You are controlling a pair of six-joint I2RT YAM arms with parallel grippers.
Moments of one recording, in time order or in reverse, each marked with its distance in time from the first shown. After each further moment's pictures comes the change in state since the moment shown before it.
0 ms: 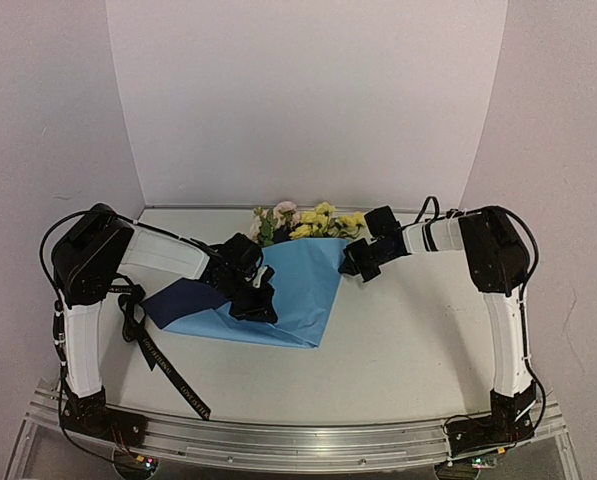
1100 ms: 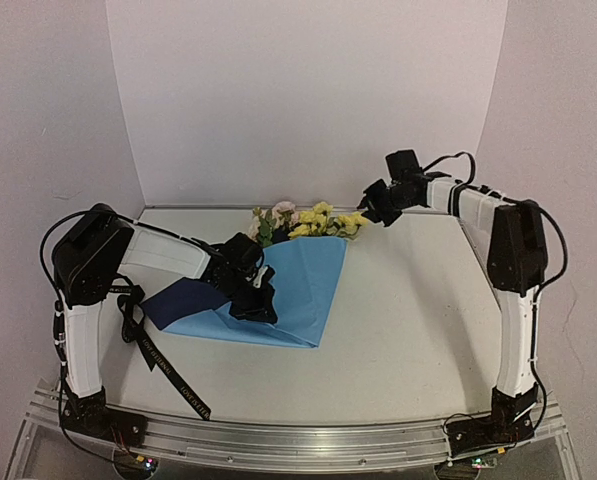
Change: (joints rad) left arm 0.000 0.000 0.013 -0.020 -0.010 0.005; right arm -0.074 -0.078 0.345 -0.249 0.146 -0.256
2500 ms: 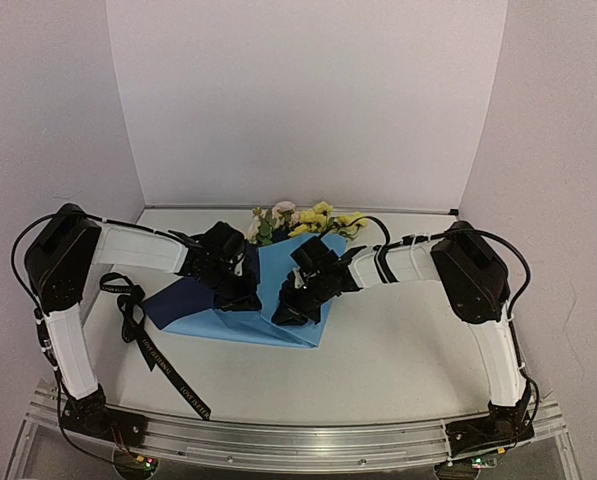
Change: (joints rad) left arm 0.042 -0.151 -0.082 -0.015 -0.095 -0.146; right arm 0.487 0.057 -0.331 0.163 -0.235 -0.175
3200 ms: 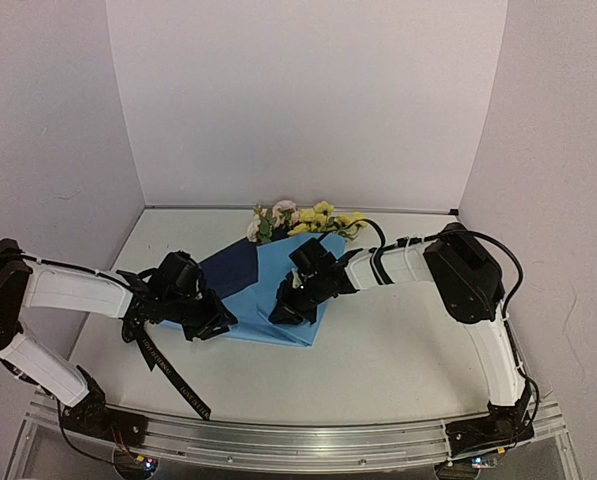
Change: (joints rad) left arm -0.022 -0.440 -0.515 0.250 -0.091 -0.423; right arm -0.001 0.046 0.020 0.053 -0.001 0.059
